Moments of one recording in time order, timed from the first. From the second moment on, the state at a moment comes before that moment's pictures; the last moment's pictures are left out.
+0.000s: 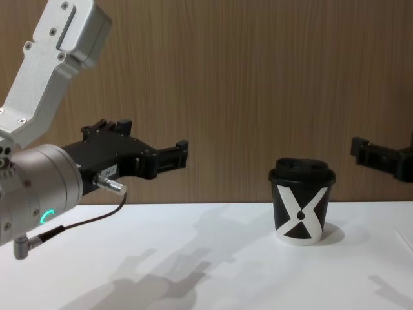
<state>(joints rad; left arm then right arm) -0.24 0.38 0.45 -1.63 -0.20 0.01 -0.01 -0.01 0.34 -0.23 -1.77 0.29 0.03 0.07</state>
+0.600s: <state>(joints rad) -0.24 0.38 0.45 -1.63 -0.20 0.01 -0.01 -0.01 0.34 -0.23 -1.77 0.29 0.03 0.07</state>
